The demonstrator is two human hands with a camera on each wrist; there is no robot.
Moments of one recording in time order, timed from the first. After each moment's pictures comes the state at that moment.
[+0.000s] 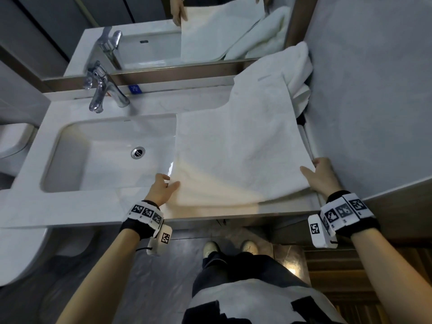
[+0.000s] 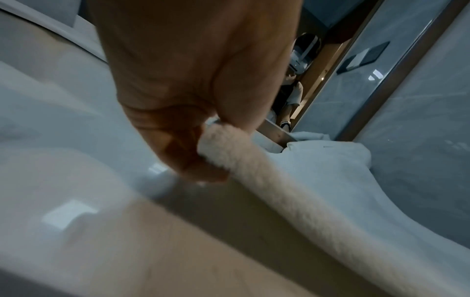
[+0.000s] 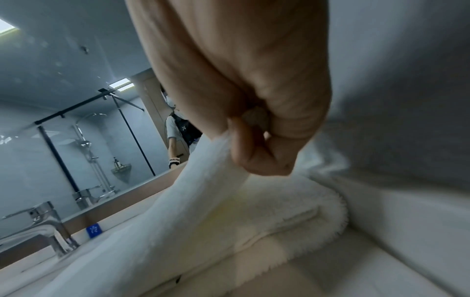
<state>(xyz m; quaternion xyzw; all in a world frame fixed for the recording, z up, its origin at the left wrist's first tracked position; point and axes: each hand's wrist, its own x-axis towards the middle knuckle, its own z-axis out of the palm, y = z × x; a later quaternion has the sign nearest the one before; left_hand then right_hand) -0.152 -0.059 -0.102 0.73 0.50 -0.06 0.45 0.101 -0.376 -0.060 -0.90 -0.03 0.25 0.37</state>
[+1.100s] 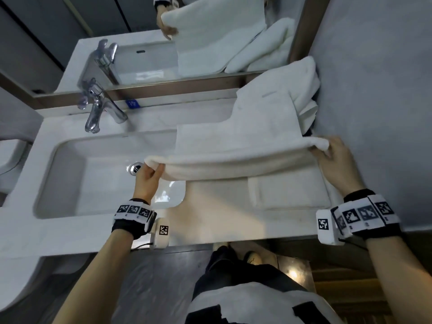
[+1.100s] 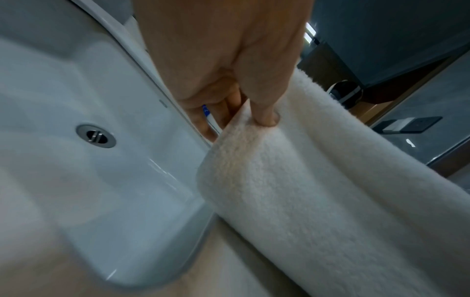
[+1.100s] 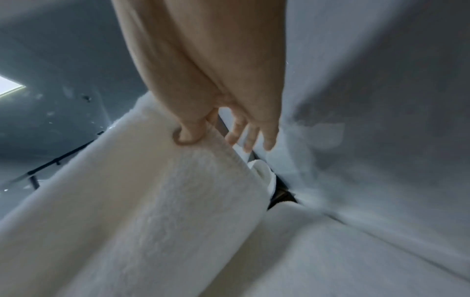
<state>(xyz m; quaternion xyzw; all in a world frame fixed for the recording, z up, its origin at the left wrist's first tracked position) -0.108 0.010 -0.077 0.69 0.42 0.21 0.56 0.138 -0.328 0.000 -0.88 -0.20 0.08 0.43</state>
